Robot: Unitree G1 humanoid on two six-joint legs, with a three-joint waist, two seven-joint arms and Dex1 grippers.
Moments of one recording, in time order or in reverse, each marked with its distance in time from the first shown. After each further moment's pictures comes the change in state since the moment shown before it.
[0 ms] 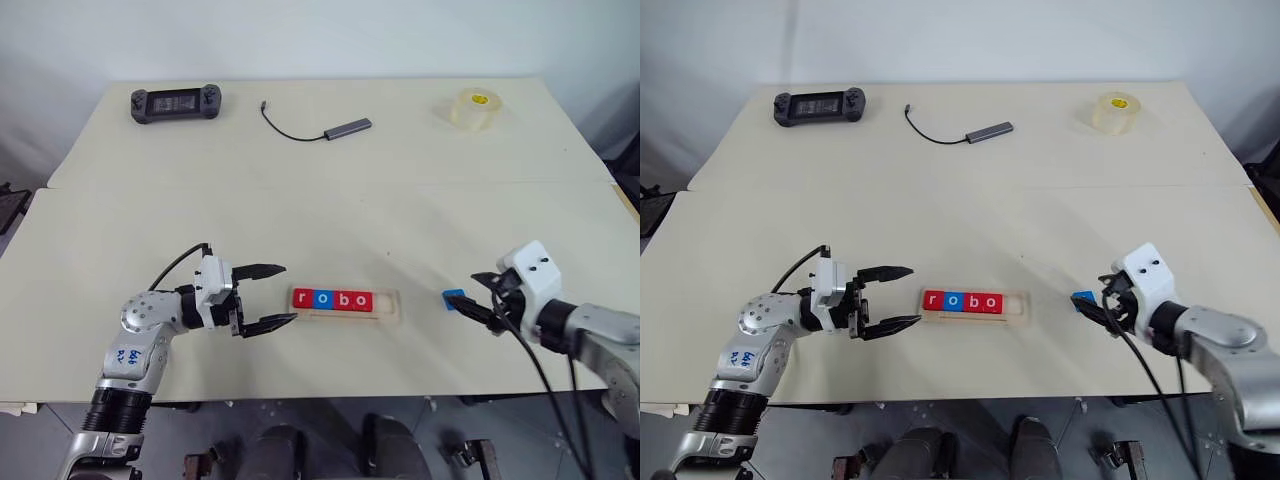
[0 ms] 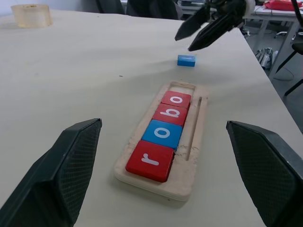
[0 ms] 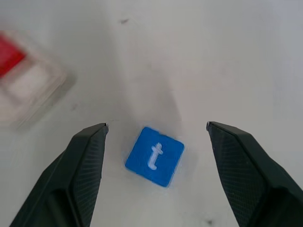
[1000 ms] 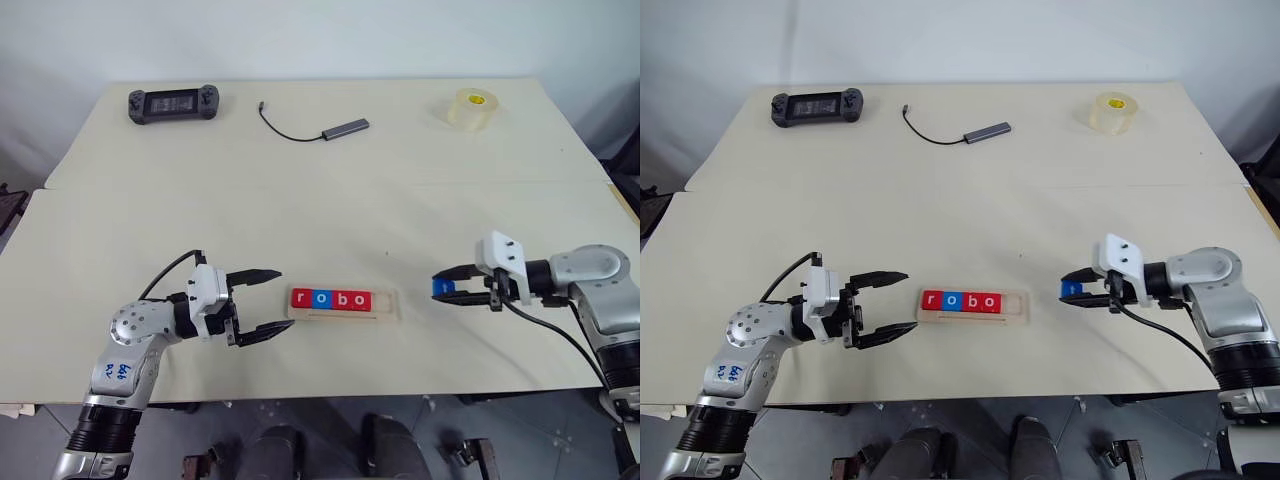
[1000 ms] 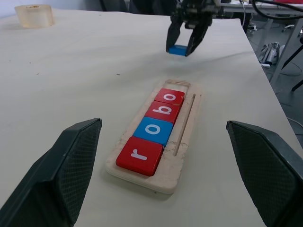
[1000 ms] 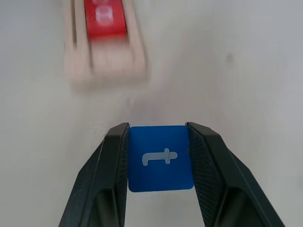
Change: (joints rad) left arm 0.072 0.022 0.018 -0.116 -0.003 0.015 0.054; right arm -0.430 -0.039 0.341 0.547 -0.108 -0.527 0.546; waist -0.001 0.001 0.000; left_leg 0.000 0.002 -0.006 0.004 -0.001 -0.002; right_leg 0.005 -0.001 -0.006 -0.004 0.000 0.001
